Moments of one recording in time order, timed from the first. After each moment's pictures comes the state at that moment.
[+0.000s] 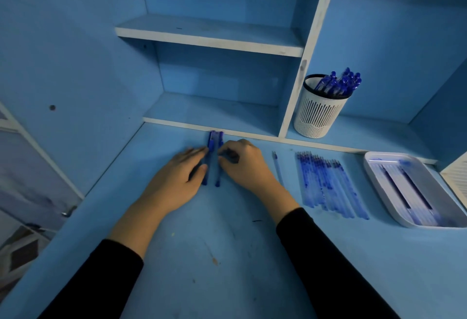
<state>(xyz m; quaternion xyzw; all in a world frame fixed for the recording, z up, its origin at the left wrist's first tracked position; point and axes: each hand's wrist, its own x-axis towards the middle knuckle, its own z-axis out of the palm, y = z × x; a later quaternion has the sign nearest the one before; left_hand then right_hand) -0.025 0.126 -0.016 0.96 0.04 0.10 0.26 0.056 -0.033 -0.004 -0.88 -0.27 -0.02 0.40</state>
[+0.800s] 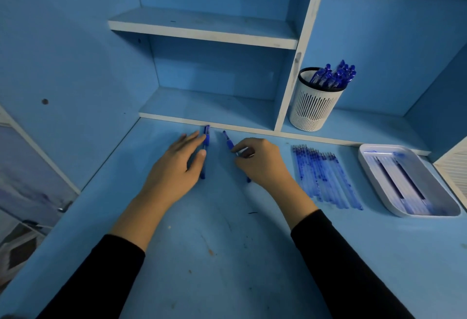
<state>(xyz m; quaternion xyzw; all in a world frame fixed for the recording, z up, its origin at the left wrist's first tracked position) -0.023 0.116 -0.011 0.94 0.05 0.16 0.31 0.044 -0.067 0.017 -0.89 -0.15 0.07 0.43</state>
